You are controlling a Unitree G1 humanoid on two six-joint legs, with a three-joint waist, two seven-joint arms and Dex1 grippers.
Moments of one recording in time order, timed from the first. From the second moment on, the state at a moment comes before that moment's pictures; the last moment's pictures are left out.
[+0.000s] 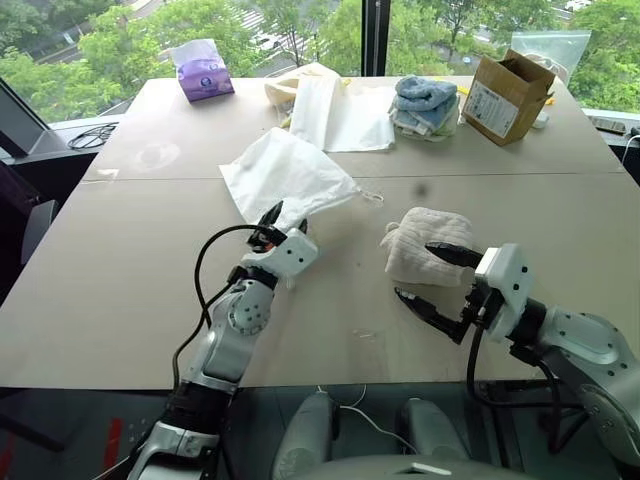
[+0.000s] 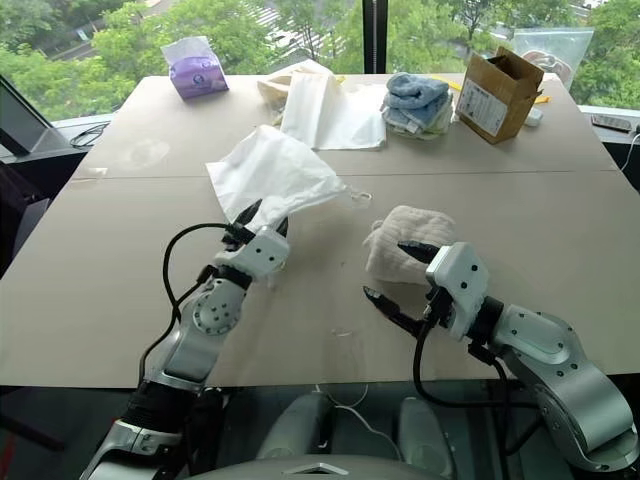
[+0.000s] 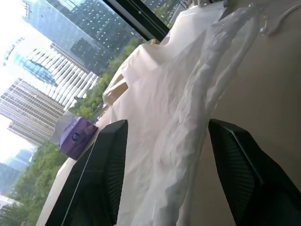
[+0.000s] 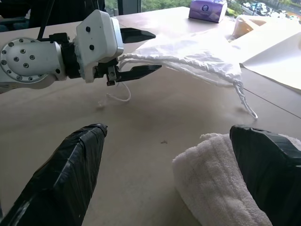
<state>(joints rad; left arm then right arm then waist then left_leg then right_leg) -0.19 0.40 -0.15 -0.05 0.49 -0.06 0.01 0.04 -0.60 0.02 -0.79 0.49 0.54 0.55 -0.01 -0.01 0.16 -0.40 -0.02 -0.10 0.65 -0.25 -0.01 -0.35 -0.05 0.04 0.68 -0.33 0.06</state>
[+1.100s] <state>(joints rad) -0.37 0.31 -0.15 0.19 0.37 -0.03 -0.10 0.06 -0.57 0.03 -0.79 0.46 0.54 0.53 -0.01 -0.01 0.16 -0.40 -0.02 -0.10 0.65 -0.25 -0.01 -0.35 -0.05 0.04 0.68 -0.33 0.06</state>
